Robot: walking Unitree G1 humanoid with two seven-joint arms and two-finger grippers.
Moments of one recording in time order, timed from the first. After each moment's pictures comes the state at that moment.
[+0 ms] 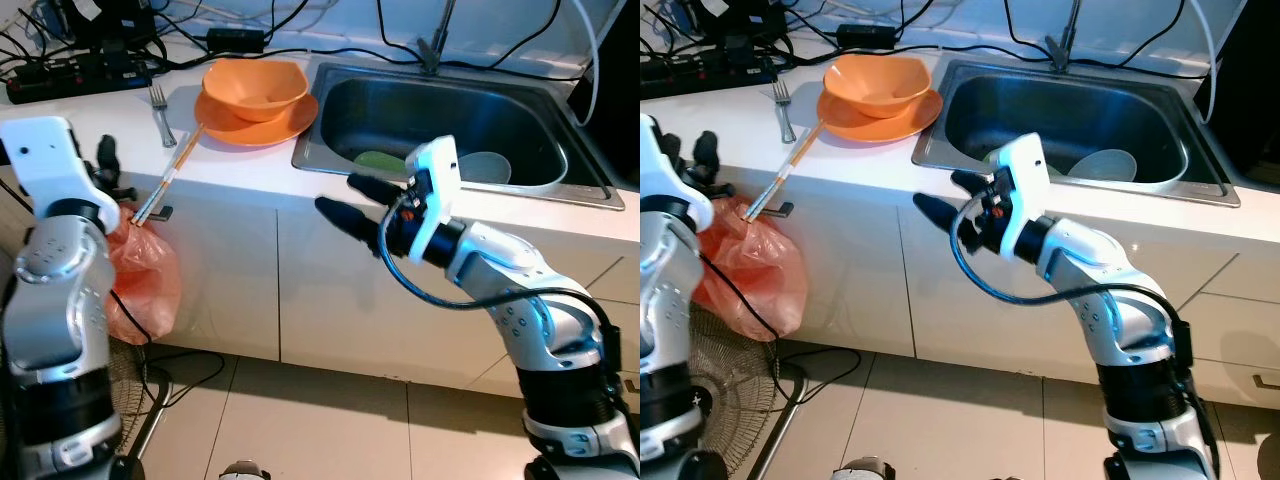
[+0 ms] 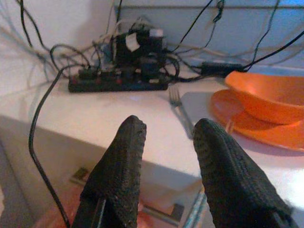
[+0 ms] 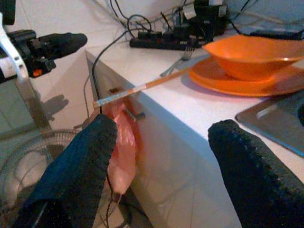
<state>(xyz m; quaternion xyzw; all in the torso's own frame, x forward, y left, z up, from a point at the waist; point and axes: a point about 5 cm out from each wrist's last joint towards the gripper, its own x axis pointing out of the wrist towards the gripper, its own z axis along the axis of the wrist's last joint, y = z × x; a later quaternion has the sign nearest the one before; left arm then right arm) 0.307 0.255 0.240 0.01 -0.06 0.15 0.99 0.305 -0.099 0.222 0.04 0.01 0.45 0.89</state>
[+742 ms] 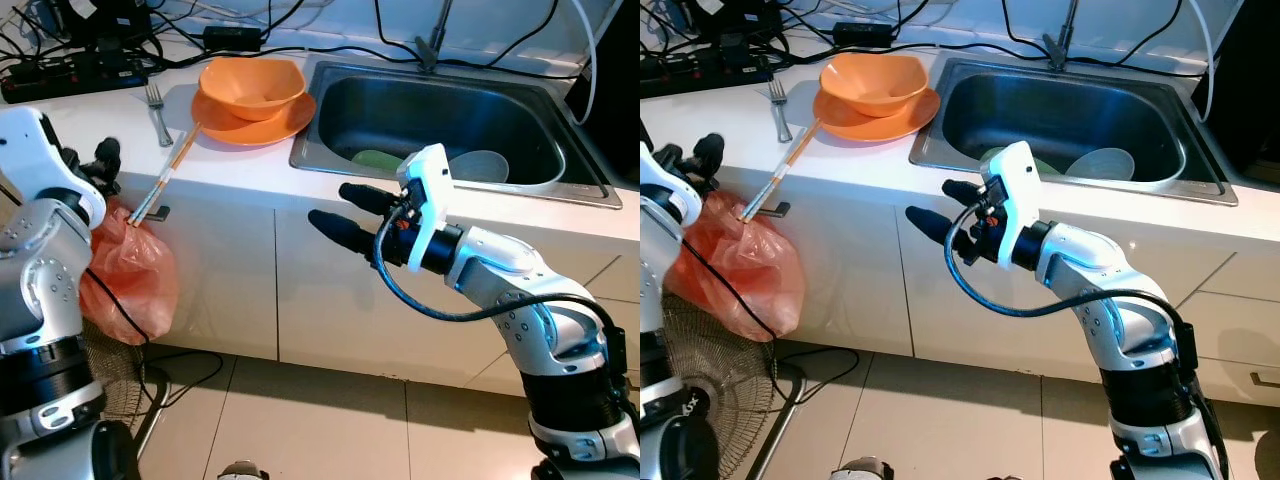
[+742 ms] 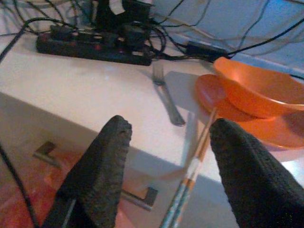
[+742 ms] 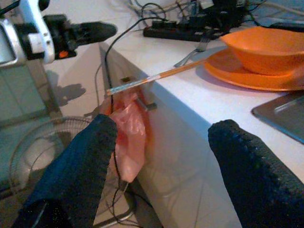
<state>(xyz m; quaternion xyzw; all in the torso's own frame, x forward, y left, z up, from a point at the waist) 0.321 0.271 0.245 -0.08 -0.01 0.10 0.99 0.297 -0.094 0.220 0.02 0.02 0.48 0.88</state>
